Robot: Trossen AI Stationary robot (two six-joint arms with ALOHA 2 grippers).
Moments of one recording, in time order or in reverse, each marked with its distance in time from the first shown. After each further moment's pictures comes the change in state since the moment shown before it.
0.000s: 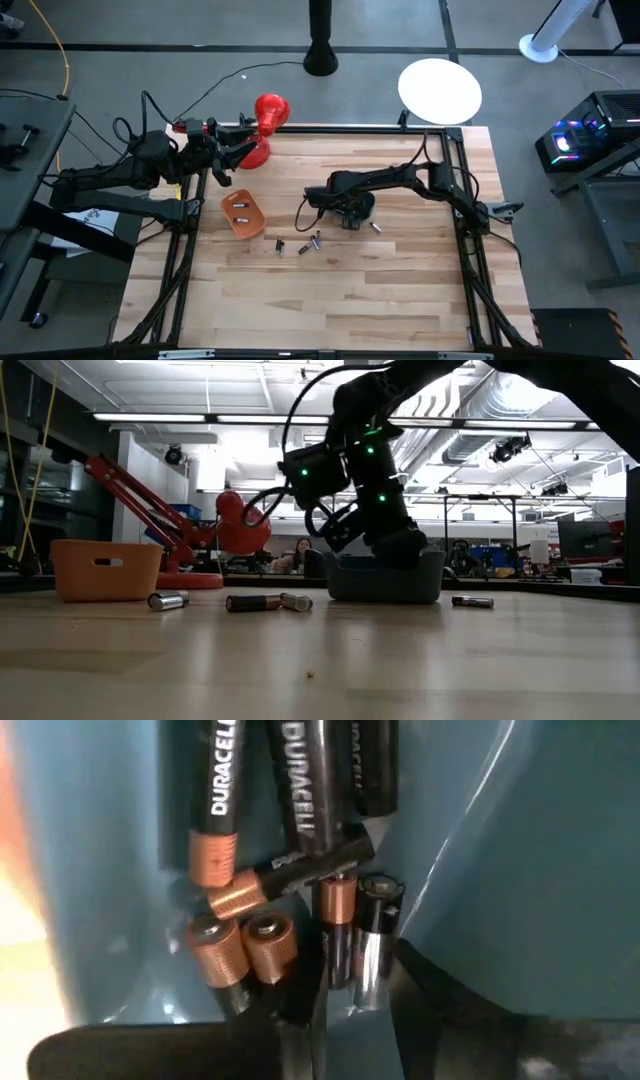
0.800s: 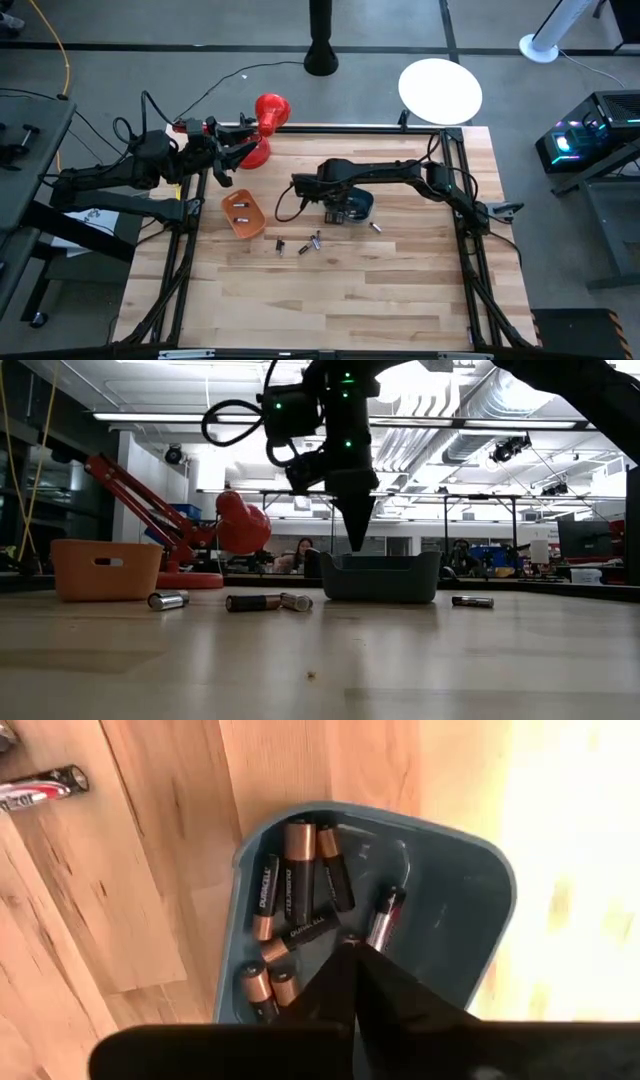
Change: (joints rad) left arm 0.001 0.000 0.000 0.001 0.000 0.044; right arm -0.002 0.003 0.309 -0.100 -0.032 -0.025
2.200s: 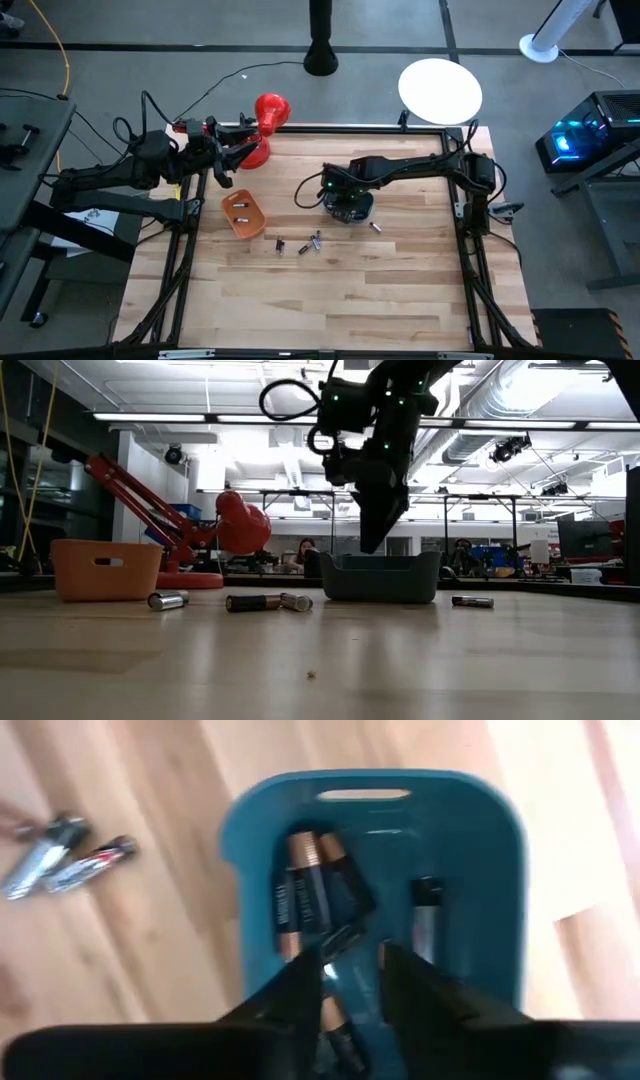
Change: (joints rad) left arm 0.000 0.000 0.000 -0.003 0.008 0.026; right arm -0.051 -0.357 -0.581 0.534 -0.130 0.191
